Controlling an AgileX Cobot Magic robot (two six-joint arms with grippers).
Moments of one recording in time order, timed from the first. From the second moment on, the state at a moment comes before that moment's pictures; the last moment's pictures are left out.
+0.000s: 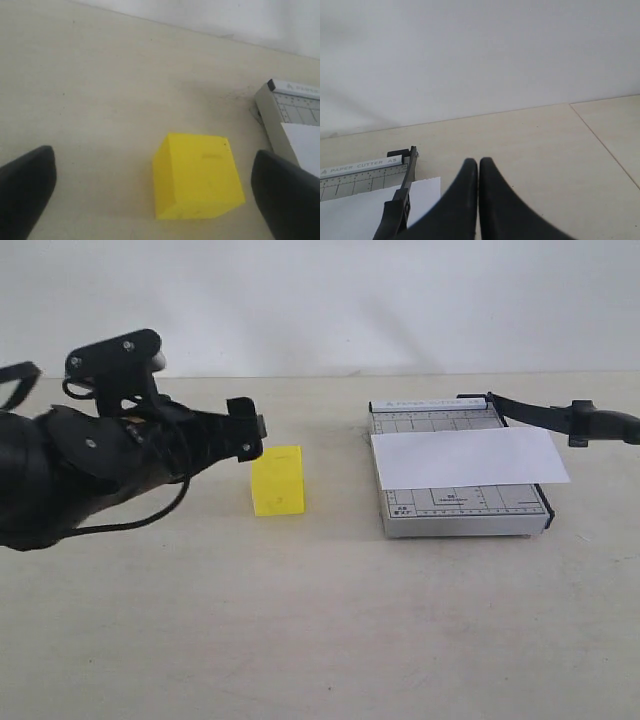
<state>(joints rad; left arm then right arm) -0.78 1.74 -0.82 -1.06 -0.46 0.46 -0.14 0.92 -0.60 -0.50 0.04 0.55</state>
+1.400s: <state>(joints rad) -0.78 1.76 -1.16 -1.73 -0.06 1.77 -0.14 0.92 -0.60 -0.50 0.03 0.54</state>
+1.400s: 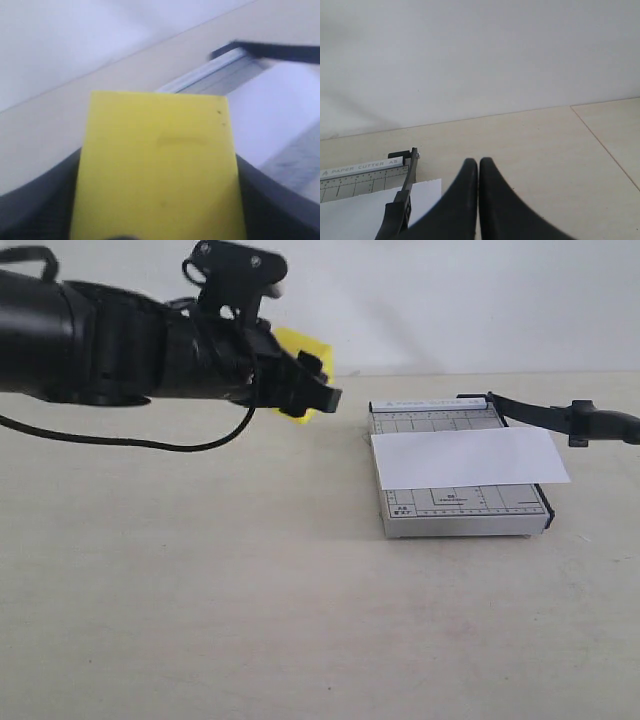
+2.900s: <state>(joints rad) -0.76 2.60 -2.31 -0.67 0.78 1.02 -0.14 0.92 -0.60 -0.50 0.03 0.53</state>
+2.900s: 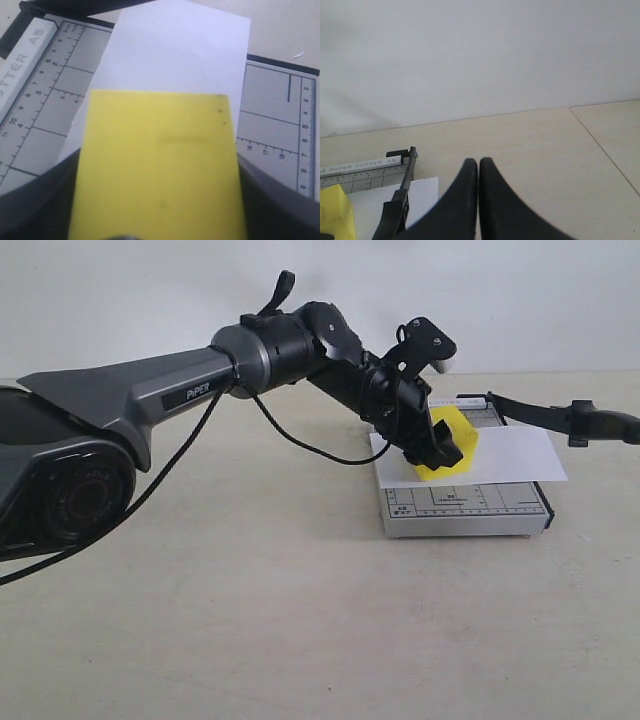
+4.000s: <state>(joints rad) -0.70 2.41 -2.28 -0.39 0.75 0.41 -0.14 0.92 -0.60 -0.50 0.03 0.53</state>
